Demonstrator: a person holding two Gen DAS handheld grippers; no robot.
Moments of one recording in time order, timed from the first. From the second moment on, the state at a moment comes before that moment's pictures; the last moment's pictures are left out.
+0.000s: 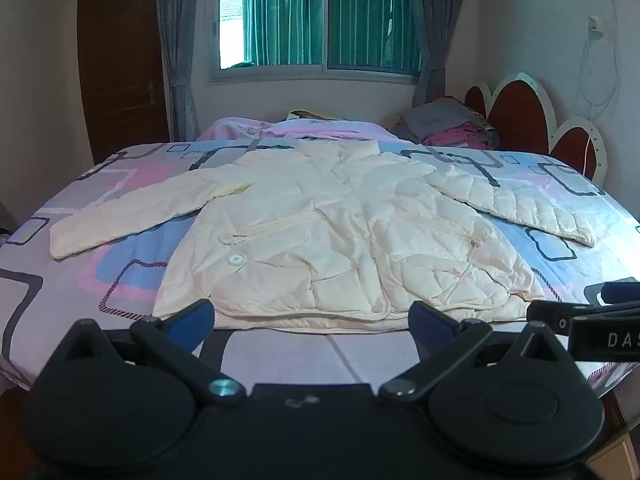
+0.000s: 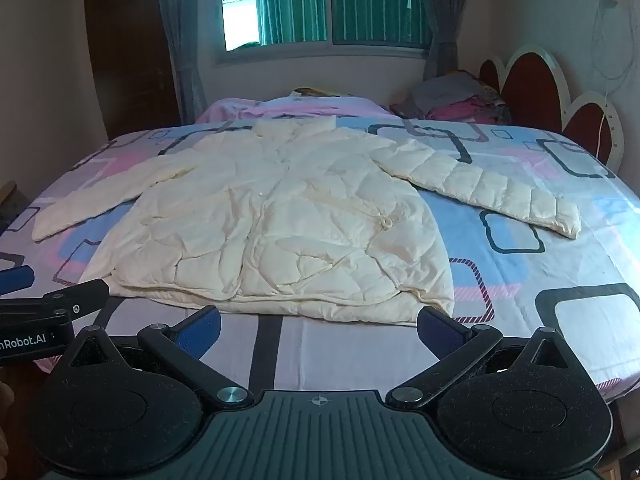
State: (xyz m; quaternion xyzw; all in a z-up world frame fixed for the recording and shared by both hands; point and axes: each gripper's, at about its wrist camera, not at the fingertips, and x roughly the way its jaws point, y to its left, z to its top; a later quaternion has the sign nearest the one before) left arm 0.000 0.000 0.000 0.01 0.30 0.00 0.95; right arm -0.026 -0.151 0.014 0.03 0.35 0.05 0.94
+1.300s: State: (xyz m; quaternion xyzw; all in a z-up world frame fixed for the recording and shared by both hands) left arm 0.001 0.007 0.004 0.01 0.29 0.00 0.96; right arm -0.024 -0.147 0.019 0.04 0.35 0.06 0.94
